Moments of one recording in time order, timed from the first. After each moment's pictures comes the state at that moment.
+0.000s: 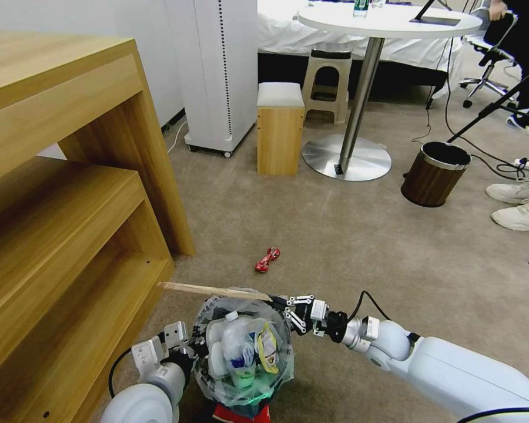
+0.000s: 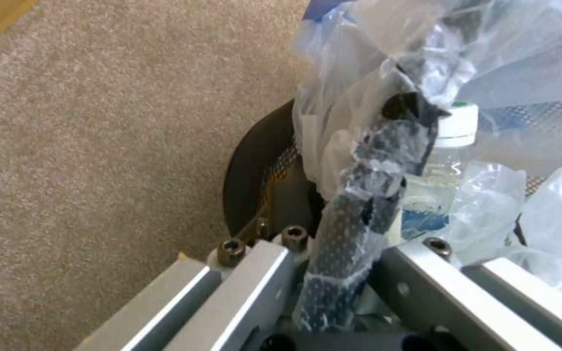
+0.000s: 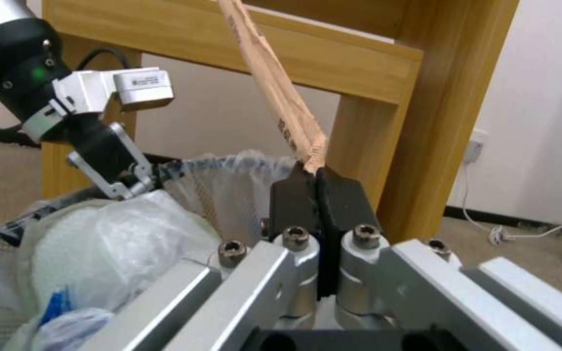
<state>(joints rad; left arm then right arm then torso) 1.58 -1.17 -0.32 -2.23 -0.96 0.54 -0.63 -0.64 0.74 -0.67 1.53 0.64 0.79 -0.40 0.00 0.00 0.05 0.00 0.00</state>
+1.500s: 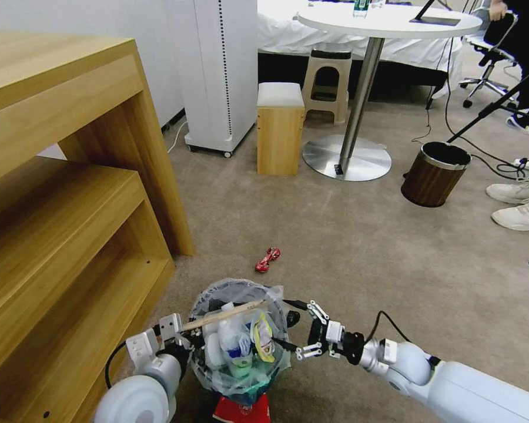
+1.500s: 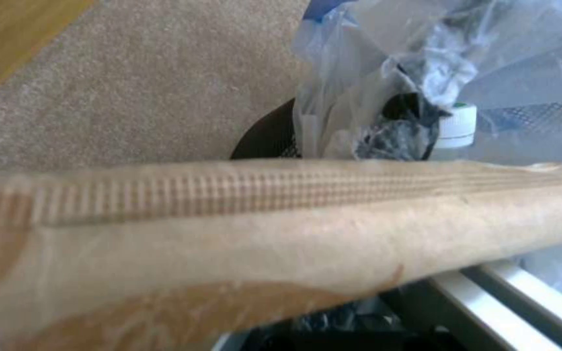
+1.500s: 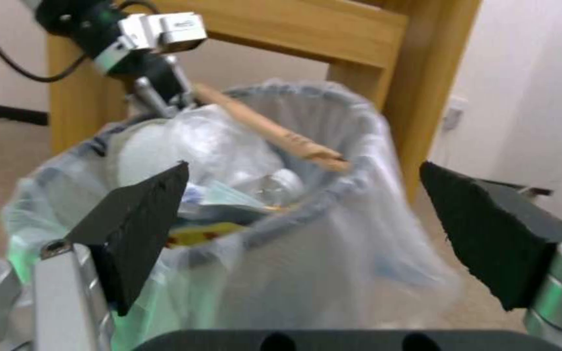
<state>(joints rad) 1.55 -1.14 -0.36 -2.23 -1.01 0.53 -0.65 -0.88 0.66 -0.46 1.56 0.58 0.81 -0.42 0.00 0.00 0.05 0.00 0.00</state>
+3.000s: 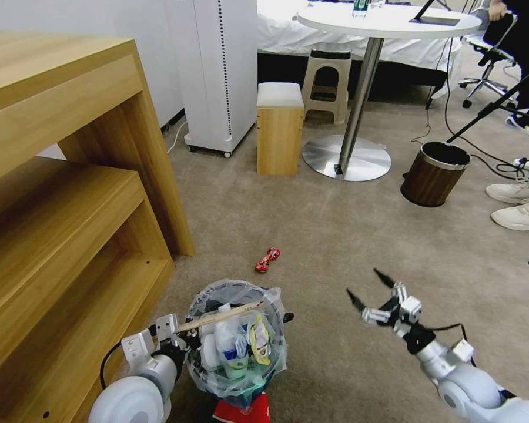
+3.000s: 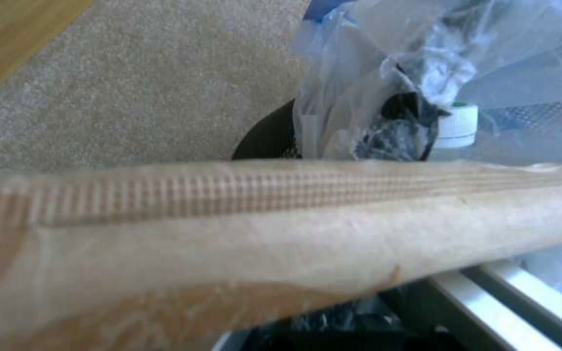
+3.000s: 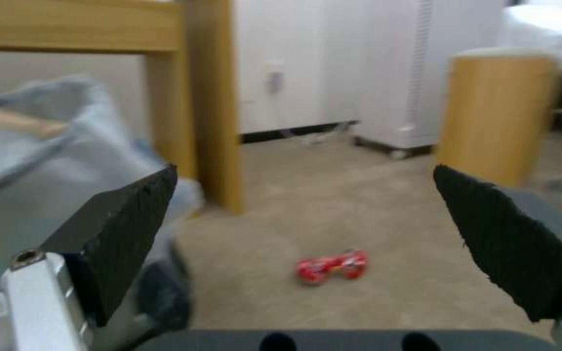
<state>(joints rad) 1.57 -1.14 -0.36 -2.24 -1.00 0.52 -0.64 -1.22 0.57 -0.09 1.54 0.88 0.80 -0.42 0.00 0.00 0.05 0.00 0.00</state>
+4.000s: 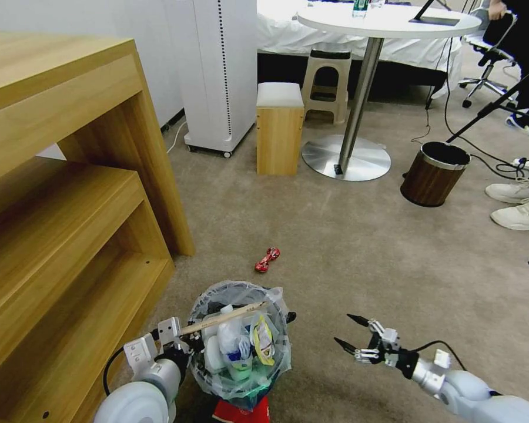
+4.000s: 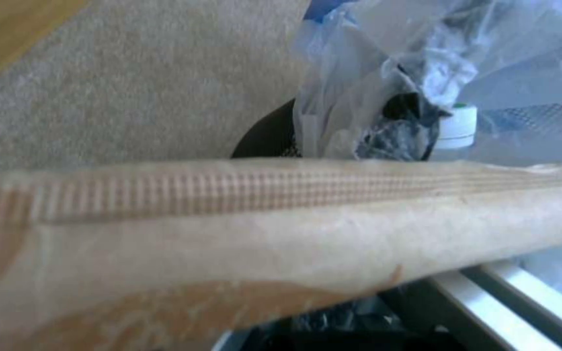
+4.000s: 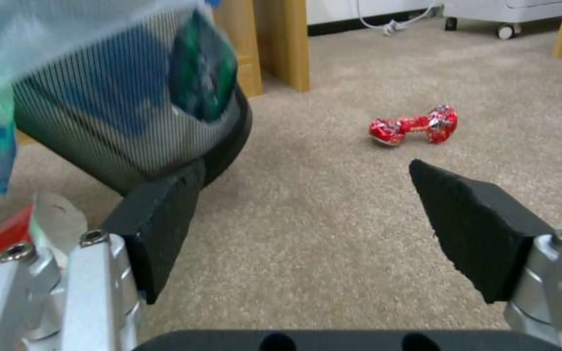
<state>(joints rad) 1.58 -1.19 -0.37 -2.26 -0.98 0.53 -0.63 -0.92 0.73 -0.41 1.09 0.97 0.74 -0.73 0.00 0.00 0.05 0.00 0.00</state>
